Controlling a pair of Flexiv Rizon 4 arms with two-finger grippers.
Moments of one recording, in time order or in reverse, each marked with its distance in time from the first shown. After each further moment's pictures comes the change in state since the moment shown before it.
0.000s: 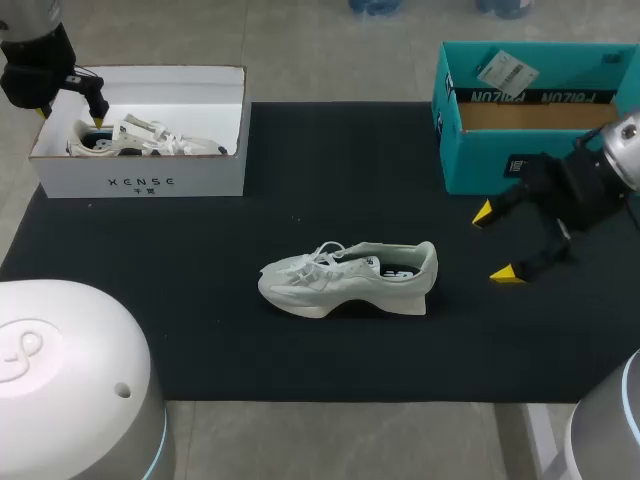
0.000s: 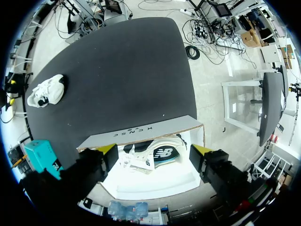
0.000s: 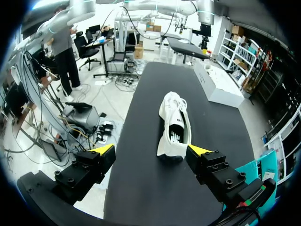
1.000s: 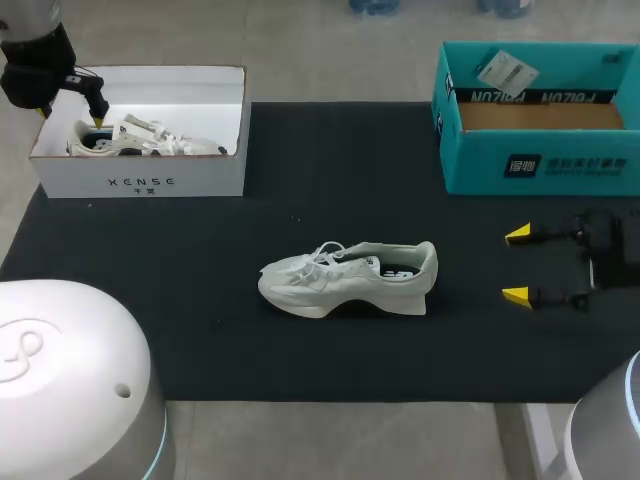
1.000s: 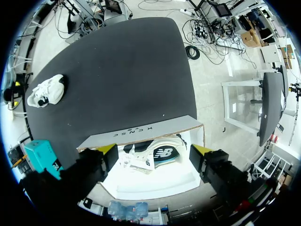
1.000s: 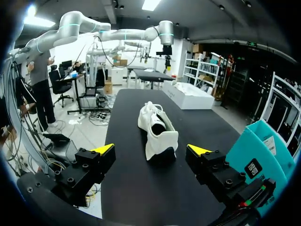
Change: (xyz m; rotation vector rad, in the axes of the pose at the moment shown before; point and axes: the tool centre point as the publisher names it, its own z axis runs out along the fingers) left arm 0.000 0.000 0.000 0.000 0.000 0.000; right arm 0.003 -0.053 0.013 -0.309 -0.257 0.201
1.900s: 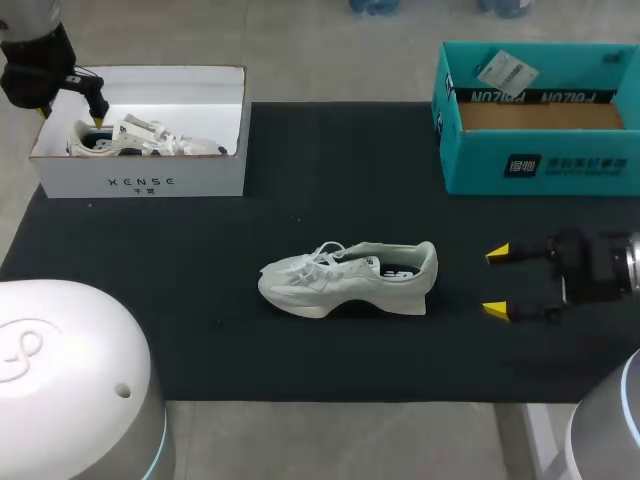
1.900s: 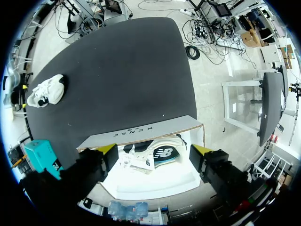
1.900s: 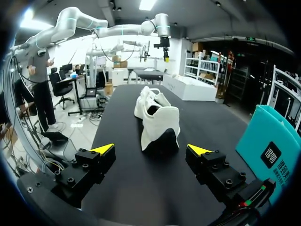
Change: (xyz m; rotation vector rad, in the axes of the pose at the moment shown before) left arm 0.000 0.000 0.000 0.000 0.000 0.000; right arm -0.014 -0.053 0.048 -0.025 0.031 0.030
